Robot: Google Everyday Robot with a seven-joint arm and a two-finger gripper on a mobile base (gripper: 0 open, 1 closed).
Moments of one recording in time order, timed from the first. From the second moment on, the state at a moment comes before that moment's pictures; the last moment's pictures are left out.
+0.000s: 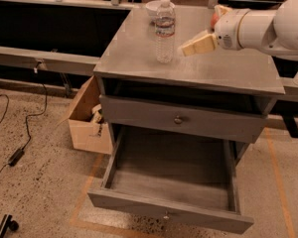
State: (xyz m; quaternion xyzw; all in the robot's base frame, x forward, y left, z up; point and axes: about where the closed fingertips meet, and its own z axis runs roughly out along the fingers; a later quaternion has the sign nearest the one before) arm 0.725 -0.144 0.960 -0.41 0.69 0.11 0.58
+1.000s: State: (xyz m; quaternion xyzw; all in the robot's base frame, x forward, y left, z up) arm 0.774 -0.114 0.897 -0.39 0.69 0.15 0.60
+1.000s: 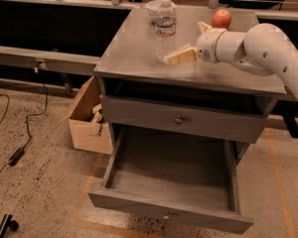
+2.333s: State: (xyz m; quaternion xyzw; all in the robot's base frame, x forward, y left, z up) arm 0.819 -0.067 0.900 -0.36 0.65 0.20 0.64
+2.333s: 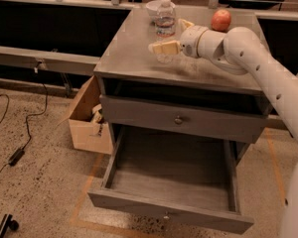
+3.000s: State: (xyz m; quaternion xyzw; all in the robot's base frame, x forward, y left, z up) arm 0.808 -0.077 0.928 -0.36 0.65 0.20 0.64
